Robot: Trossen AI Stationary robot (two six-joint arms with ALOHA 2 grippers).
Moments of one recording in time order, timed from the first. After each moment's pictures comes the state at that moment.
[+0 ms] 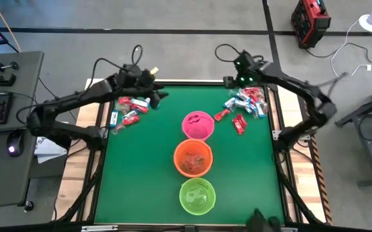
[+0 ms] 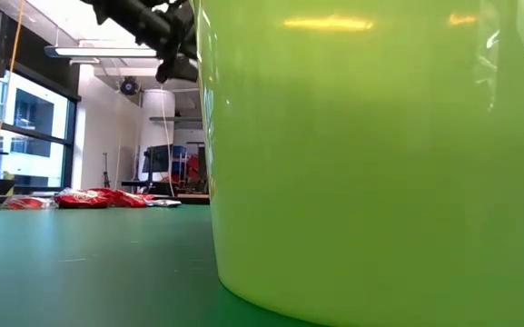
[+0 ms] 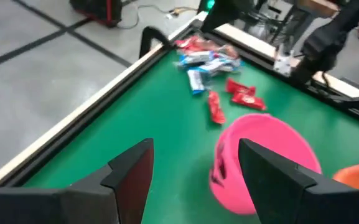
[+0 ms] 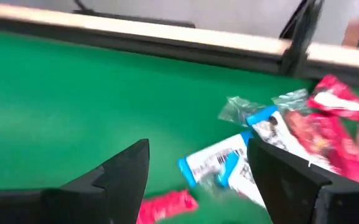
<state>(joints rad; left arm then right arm) 0.55 1.21 1.01 -0.33 0.15 -0.15 -0.83 1.54 1.24 -0.80 0.01 0.57</state>
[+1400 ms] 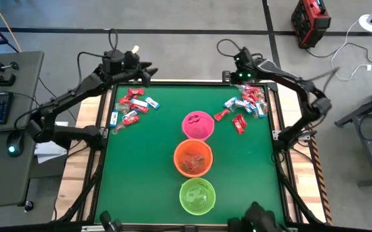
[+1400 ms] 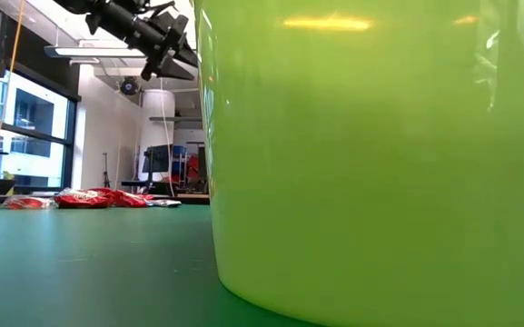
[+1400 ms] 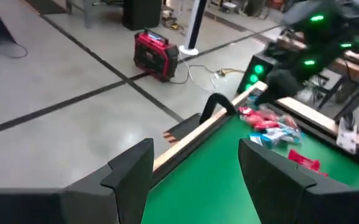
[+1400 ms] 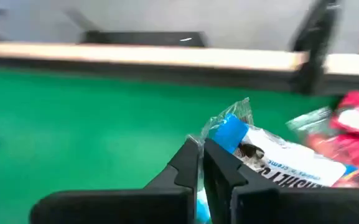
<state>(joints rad) 0.80 1.16 1.00 -0.15 0.15 -0.14 -0.87 1.58 1.24 -0.70 -0.07 0.60</state>
